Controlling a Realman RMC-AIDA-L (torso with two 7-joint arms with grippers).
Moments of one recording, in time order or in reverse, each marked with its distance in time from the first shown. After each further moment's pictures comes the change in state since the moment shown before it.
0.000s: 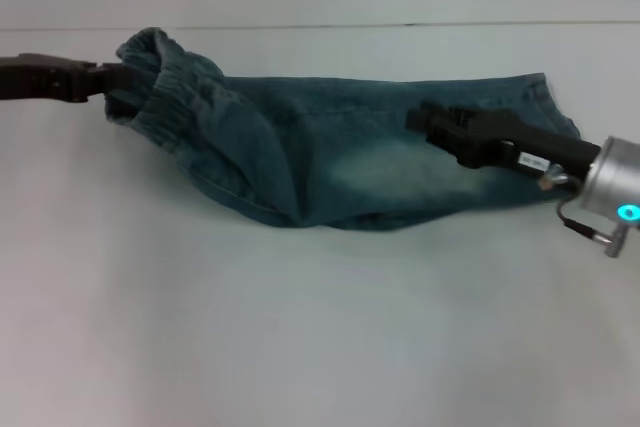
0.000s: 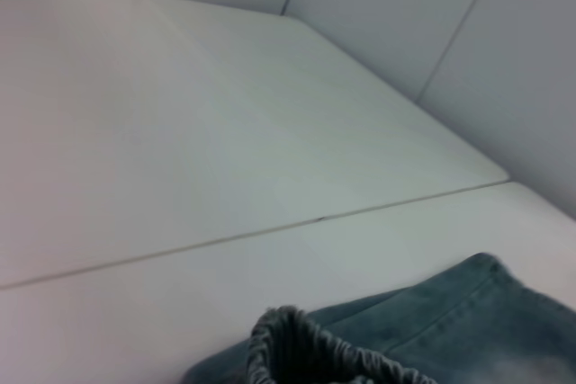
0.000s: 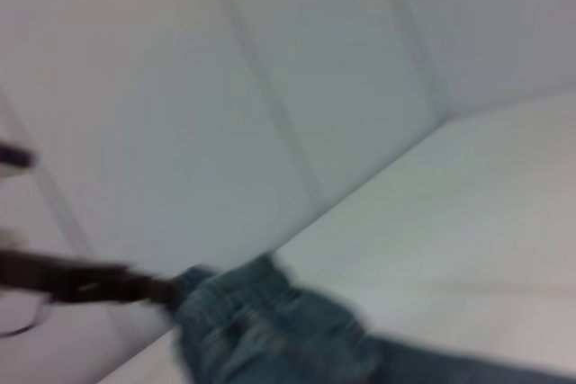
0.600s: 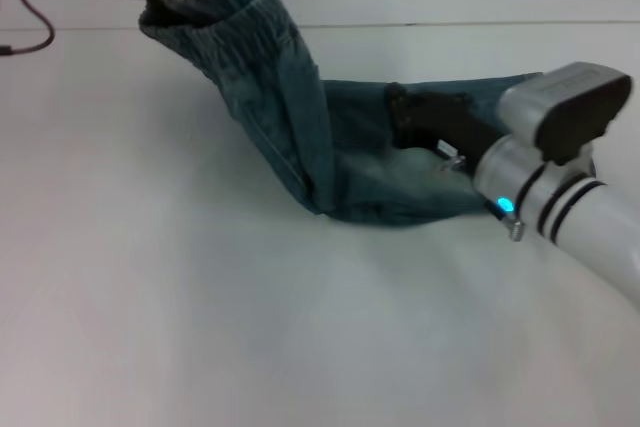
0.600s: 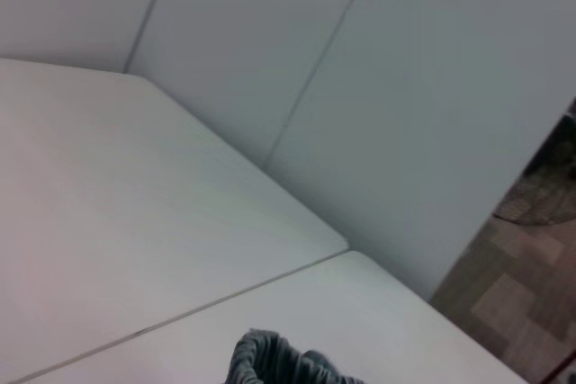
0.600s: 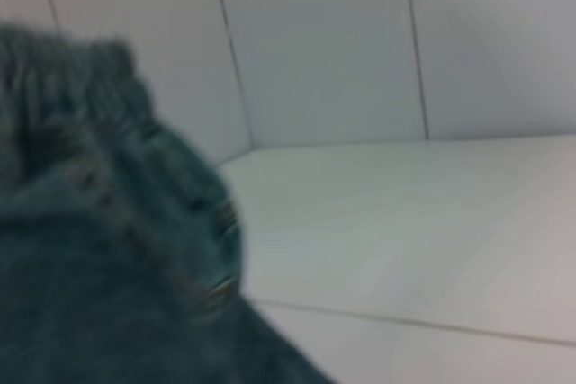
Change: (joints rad) left arm -0.174 0.018 0.003 0.004 -0.086 0.136 -0.135; right arm 0.212 0.022 0.176 0.461 0.396 0.387 -0.773
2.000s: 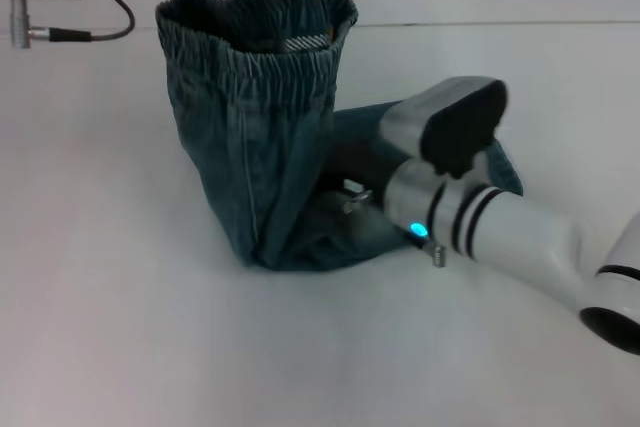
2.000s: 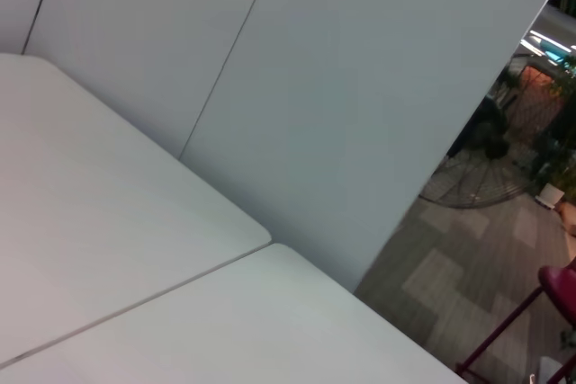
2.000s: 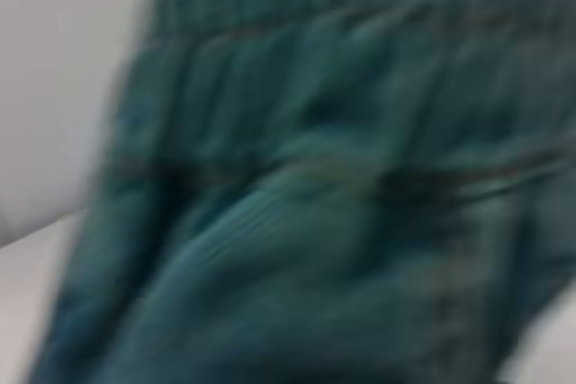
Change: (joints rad) left arm -0.078 -0.057 0.060 0.001 -0.013 -0.003 -0.041; right arm 0.053 -0.013 0.540 0.202 -0.622 0.258 -0.002
